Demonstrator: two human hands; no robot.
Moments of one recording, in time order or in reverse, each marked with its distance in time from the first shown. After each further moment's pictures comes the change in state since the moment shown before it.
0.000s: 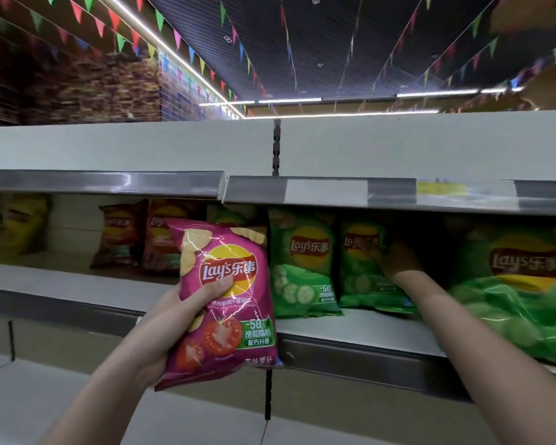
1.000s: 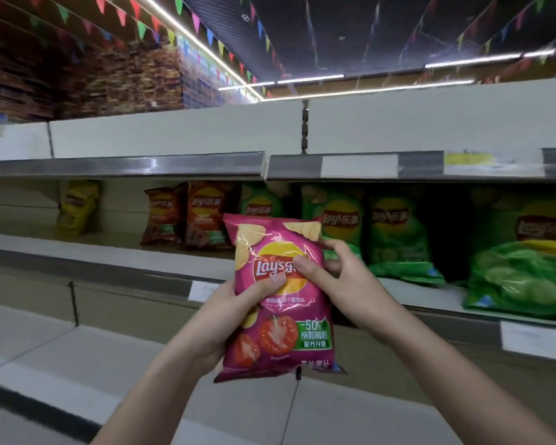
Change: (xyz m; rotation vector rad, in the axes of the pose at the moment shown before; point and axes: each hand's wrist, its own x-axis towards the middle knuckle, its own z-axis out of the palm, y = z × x) left_hand -0.049 -0.018 0.002 -0.028 -0.150 0.061; right_hand -0.175 -0.084 0.037 0.612 -0.494 -0.128
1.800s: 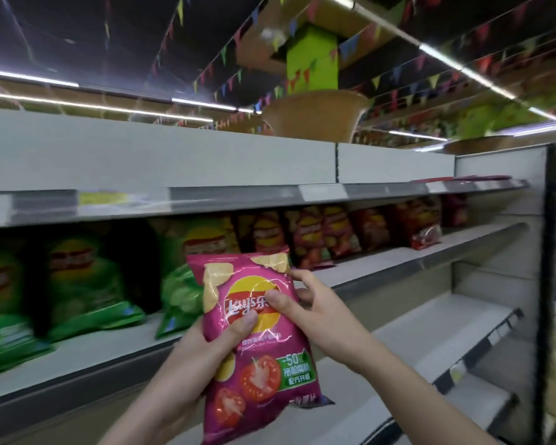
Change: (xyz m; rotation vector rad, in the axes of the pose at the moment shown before) left_hand 0.012 -0.029 0.282 -0.049 -0.698 -0.080; right_hand -0.191 -0.006 -0.230 -0.284 0.655 0.129
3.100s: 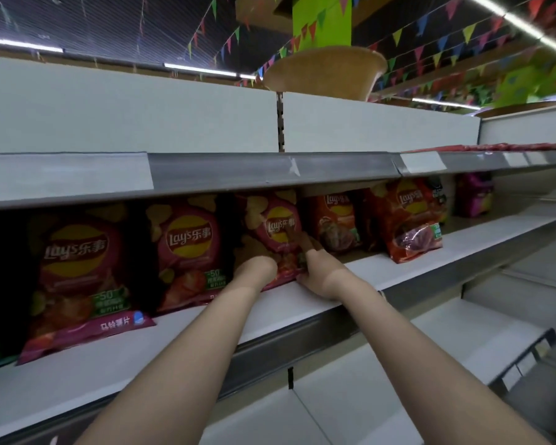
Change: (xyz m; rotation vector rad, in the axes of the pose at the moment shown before) left_hand 0.426 -0.035 0.243 0.834 0.441 -0.117; right_hand 0.259 0.190 -0.299 -0.940 -0.111 0.129
